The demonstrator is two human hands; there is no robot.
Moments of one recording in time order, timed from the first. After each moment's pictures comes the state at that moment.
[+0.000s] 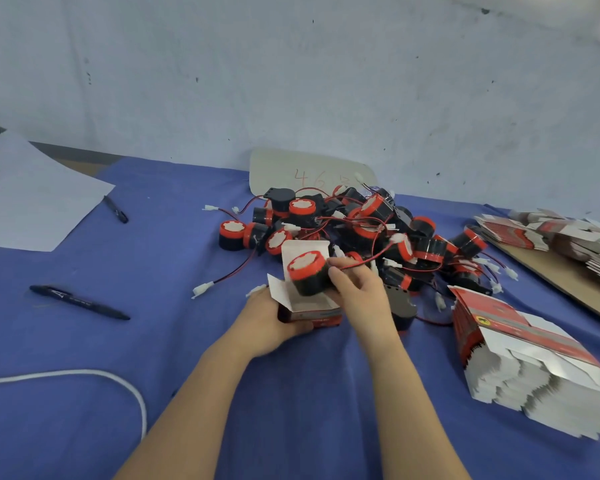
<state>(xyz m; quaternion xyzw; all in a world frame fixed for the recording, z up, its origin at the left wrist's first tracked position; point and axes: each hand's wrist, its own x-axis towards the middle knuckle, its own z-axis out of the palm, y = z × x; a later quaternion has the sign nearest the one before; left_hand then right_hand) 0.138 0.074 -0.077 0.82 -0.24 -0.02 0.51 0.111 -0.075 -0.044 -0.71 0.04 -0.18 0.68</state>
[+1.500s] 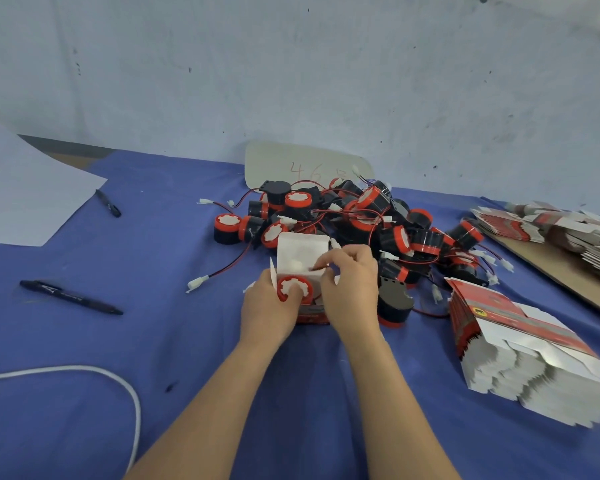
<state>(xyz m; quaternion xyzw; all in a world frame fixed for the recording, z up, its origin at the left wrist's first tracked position) 0.138 0.044 -0.084 0.82 -0.03 0.10 0.56 0.112 -0.062 -0.044 -0.89 0.07 -0.31 0.34</state>
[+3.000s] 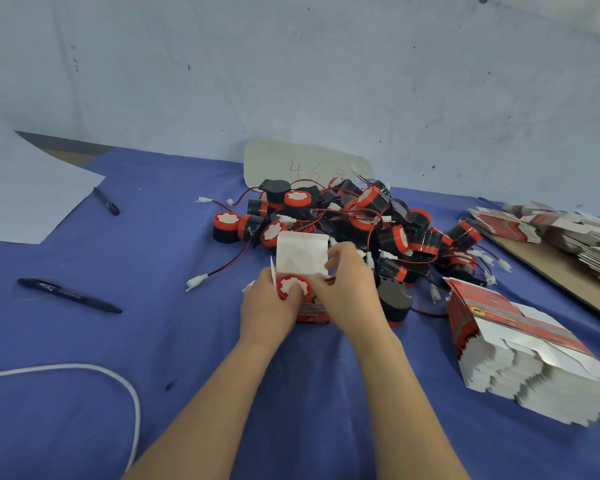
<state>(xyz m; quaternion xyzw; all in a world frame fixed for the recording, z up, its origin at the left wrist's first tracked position) 0.137 0.045 -0.084 0.83 -0.04 0.10 0.55 0.107 -0.067 -0.034 -0.91 0.05 -0.20 0.36</state>
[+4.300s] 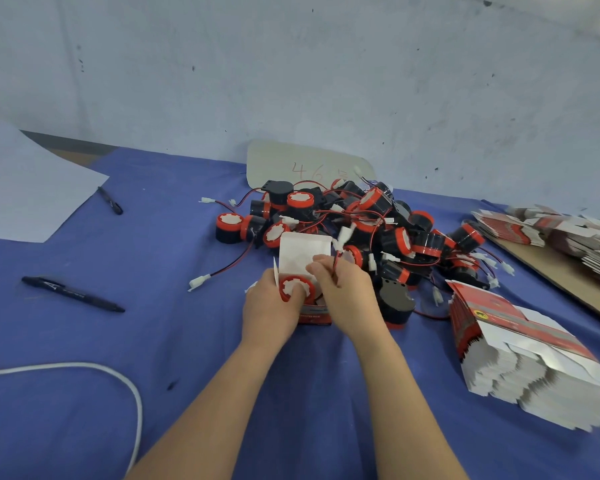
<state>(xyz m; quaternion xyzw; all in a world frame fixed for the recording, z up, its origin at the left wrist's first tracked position) 0.133 0.045 -0.081 0.83 -0.04 0.10 0.55 0.109 -0.063 -0.038 -0.89 0.02 -0.18 0.42</state>
